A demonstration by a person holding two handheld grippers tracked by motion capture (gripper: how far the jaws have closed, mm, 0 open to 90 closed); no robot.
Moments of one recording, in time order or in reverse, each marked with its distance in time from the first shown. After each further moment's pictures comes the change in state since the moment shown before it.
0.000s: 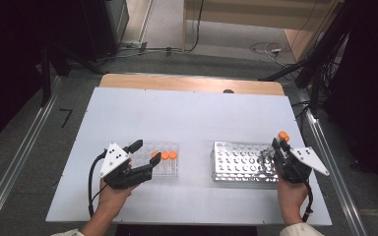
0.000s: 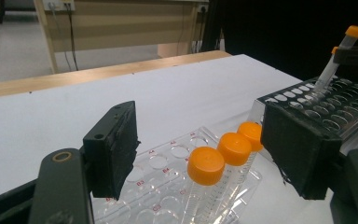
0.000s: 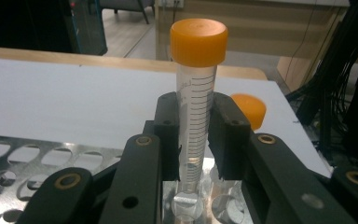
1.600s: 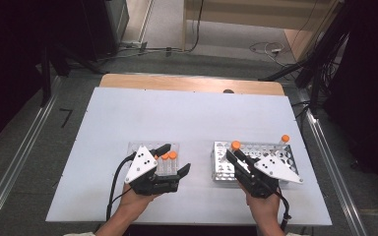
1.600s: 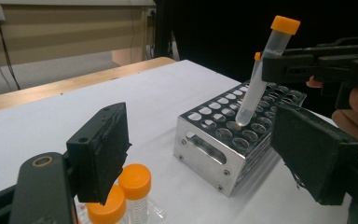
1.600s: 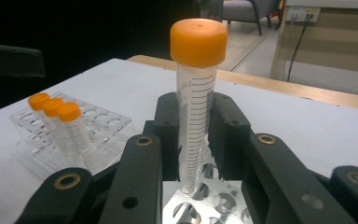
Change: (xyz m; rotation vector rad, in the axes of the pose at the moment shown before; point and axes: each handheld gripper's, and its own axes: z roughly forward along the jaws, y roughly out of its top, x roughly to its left) left arm -0.056 0.018 0.021 -0.003 -0.191 0.057; right arm 0.098 0.023 -0.043 -0.015 0.471 -0.060
